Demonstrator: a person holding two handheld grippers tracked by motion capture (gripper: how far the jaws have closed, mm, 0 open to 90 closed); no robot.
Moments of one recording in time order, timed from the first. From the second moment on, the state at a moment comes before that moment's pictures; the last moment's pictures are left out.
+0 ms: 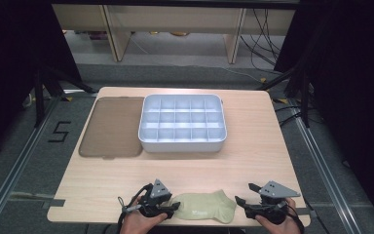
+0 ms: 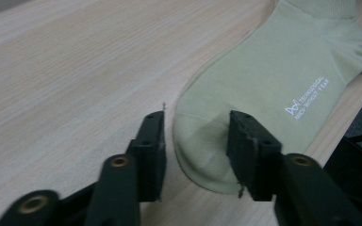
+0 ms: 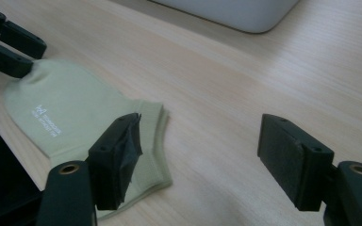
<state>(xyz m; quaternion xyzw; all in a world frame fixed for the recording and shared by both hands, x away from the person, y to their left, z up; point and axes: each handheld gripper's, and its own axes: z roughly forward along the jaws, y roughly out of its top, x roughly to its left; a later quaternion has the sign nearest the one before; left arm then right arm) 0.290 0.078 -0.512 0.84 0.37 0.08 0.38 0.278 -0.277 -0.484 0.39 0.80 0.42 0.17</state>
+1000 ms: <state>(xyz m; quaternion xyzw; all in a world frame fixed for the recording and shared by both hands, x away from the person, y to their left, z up) 0.300 0.087 -0.498 0.82 0.38 0.08 0.42 0.281 -0.233 -0.484 0.28 0.84 0.44 0.13</state>
